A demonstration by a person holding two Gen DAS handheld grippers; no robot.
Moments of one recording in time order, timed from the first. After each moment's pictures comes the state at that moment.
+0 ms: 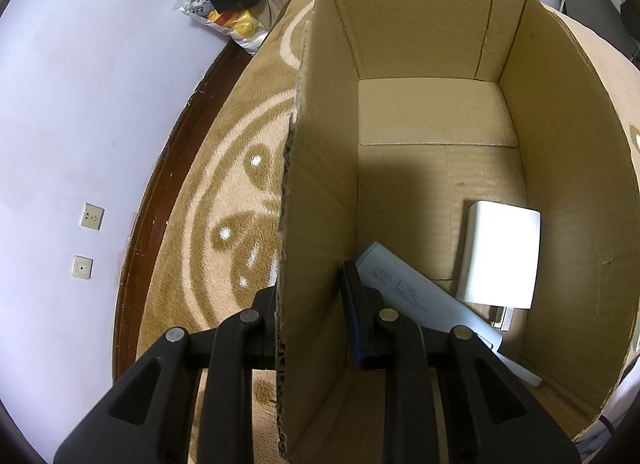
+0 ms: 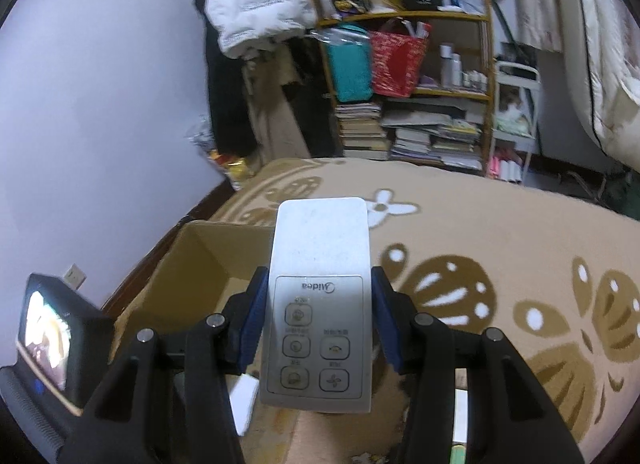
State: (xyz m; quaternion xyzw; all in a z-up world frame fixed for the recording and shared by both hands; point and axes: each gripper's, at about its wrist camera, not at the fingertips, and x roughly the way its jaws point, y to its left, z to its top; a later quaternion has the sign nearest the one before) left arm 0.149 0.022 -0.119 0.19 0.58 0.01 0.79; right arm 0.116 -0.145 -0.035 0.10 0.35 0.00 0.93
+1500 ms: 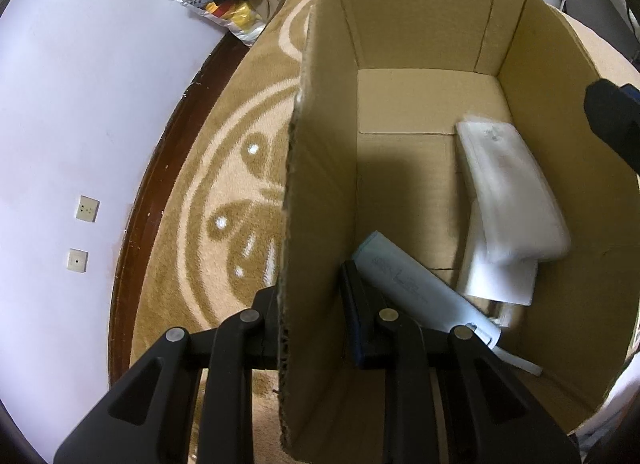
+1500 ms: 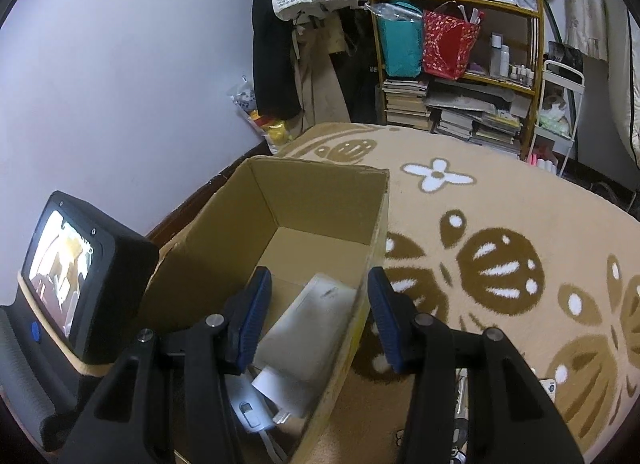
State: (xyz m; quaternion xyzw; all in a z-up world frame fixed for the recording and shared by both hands) left arm 0.145 0.021 -0.122 0.18 0.59 0.01 0.79; right arm 0.106 -0.104 -0.060 0.07 0.39 0.06 0.92
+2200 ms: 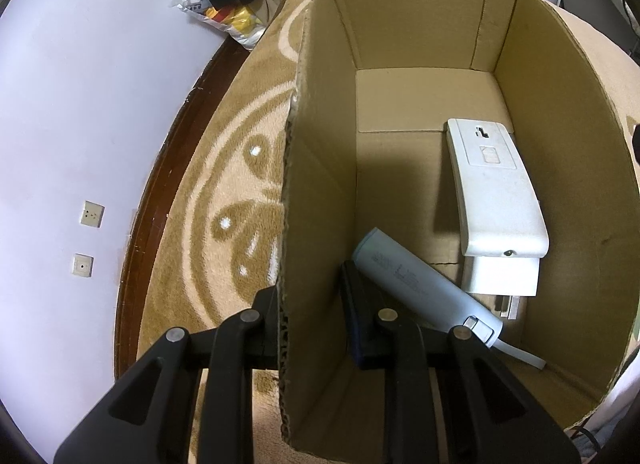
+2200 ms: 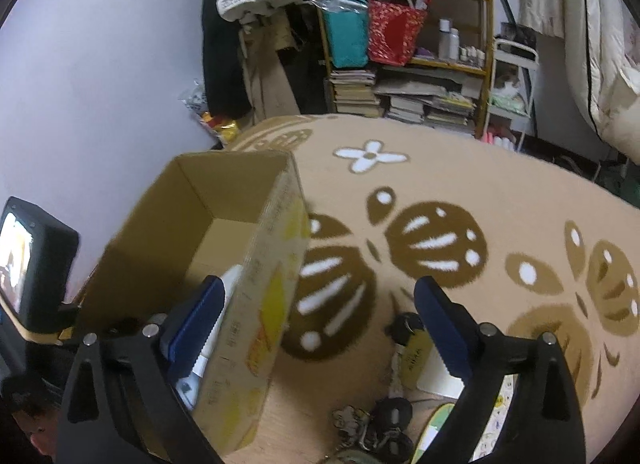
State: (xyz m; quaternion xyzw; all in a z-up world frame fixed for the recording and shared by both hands) left arm 0.143 0.017 -0.119 0.19 0.58 0.01 0.79; right arm 0.089 -0.153 -0.072 0.09 0.40 -0.02 0.91
